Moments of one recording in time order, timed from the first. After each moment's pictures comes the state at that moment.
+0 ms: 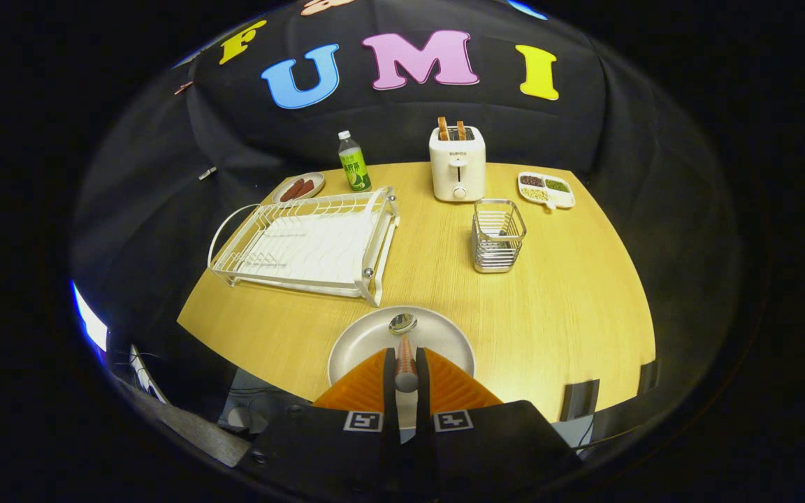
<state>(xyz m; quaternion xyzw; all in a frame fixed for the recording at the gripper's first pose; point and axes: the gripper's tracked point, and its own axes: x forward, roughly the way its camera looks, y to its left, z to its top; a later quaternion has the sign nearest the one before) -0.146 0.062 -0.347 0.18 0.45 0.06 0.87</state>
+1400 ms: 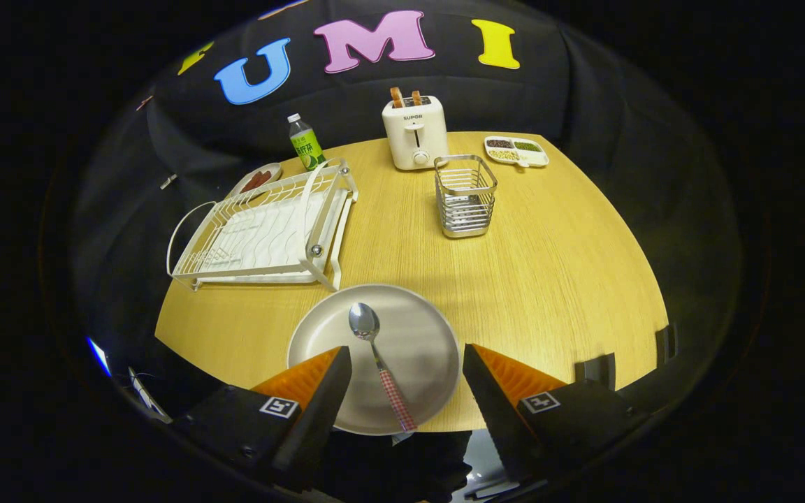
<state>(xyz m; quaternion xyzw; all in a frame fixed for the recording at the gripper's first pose) -0.153 0.040 -0.403 0.20 0.48 0.00 0.85</state>
